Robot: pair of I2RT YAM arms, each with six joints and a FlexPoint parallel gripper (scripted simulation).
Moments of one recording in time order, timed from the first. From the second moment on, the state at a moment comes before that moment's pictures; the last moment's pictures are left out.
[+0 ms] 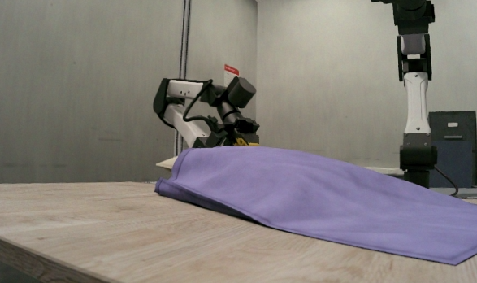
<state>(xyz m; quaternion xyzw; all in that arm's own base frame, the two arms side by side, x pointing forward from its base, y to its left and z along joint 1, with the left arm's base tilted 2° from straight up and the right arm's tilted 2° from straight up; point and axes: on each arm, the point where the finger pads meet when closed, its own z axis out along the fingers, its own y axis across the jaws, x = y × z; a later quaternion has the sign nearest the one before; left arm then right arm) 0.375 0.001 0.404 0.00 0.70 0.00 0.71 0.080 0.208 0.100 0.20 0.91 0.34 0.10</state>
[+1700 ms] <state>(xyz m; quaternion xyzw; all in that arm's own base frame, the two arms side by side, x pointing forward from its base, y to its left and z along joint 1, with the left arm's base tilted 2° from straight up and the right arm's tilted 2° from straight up) 0.375 0.001 0.404 0.00 0.70 0.00 0.71 0.057 0.156 0.101 0.22 0.96 0.14 0.05</state>
